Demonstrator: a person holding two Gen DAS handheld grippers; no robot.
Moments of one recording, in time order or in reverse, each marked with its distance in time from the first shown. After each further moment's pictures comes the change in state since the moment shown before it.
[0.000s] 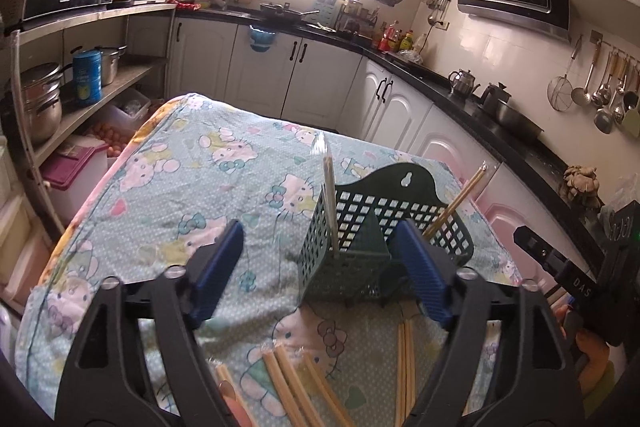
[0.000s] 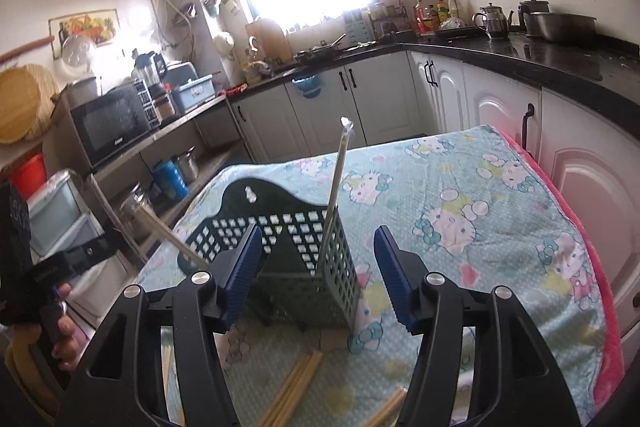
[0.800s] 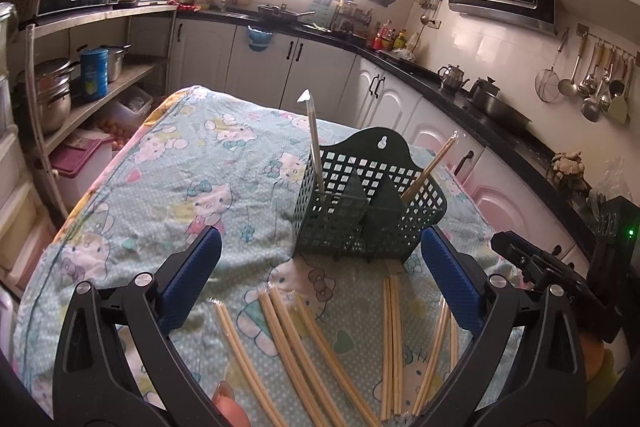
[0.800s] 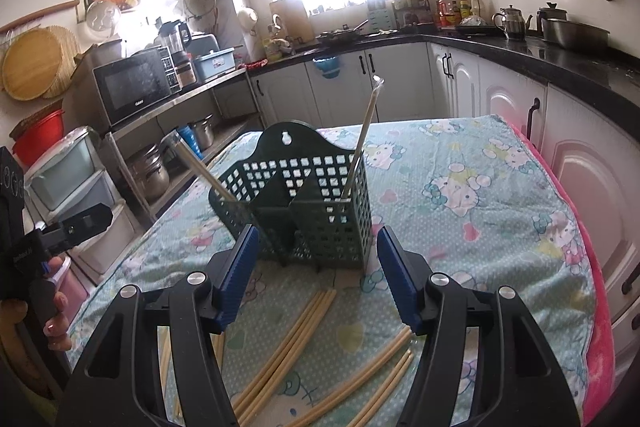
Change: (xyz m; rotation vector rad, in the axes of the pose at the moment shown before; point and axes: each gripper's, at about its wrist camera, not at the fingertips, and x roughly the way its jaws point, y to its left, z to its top) left arm -0.049 -0.011 -0.043 0.008 -0.005 -0.005; right arm -0.037 0.022 -0.039 -0.085 0.064 0.031
